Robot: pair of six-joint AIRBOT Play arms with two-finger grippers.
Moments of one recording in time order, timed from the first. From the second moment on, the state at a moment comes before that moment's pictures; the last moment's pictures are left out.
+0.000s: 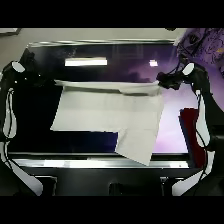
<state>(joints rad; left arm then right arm) 0.17 -2.01 2.00 1.21 -1.19 -1.53 -0.09 -1.84 1.77 -1.26 1.06 1.71</state>
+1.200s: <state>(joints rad) 0.26 -1.85 1.91 1.20 -1.46 -1.61 -0.18 -1.70 1.73 -1.30 1.40 1.57</state>
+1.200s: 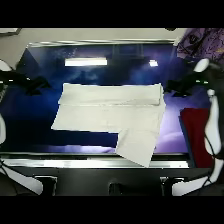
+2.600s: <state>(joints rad) 0.43 -1.32 1.05 1.08 -1.24 -1.61 -0.48 -1.14 0.30 -0.72 1.17 1.16</state>
